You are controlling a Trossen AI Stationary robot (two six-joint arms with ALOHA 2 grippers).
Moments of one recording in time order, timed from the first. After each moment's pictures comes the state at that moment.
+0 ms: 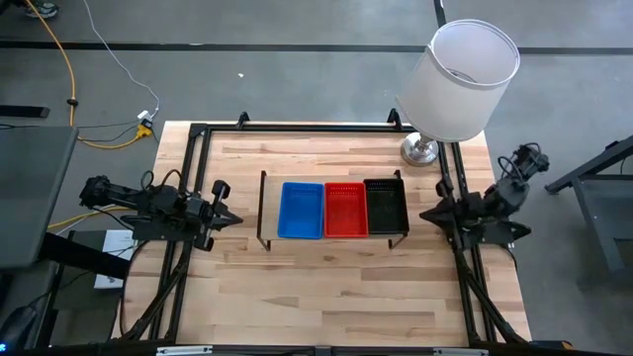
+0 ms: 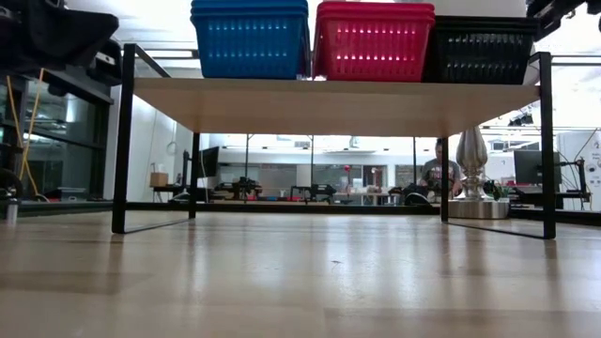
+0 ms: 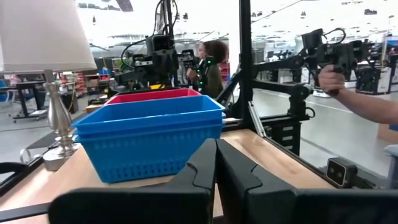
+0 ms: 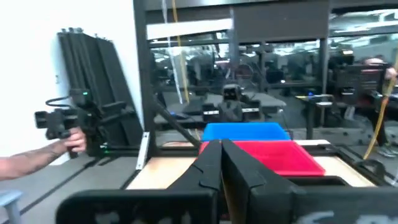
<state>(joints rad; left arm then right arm) -0.13 0.01 0.01 0.13 -0.04 0.08 0.74 0.15 0.27 0.11 0.61 -0.09</state>
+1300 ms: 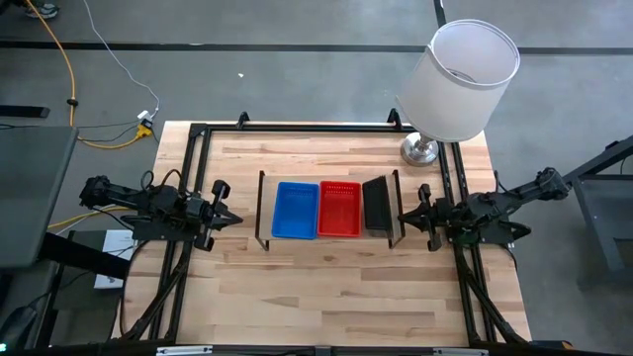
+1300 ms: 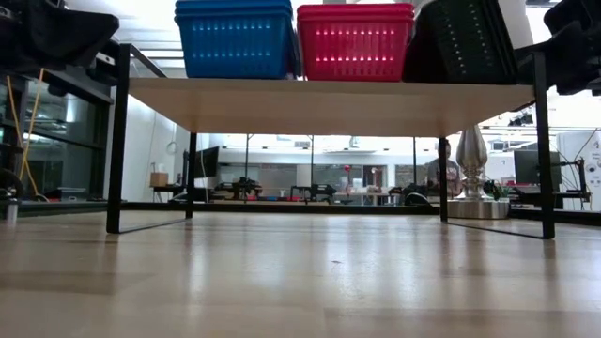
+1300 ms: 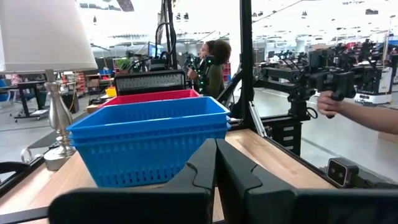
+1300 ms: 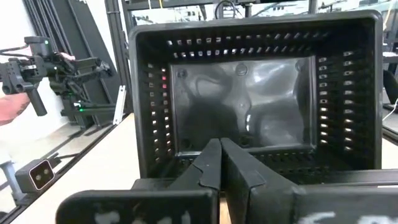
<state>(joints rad) -0.13 0.01 0.01 0.13 -0.04 0.08 0.35 0.12 0.01 0.14 0.28 0.05</state>
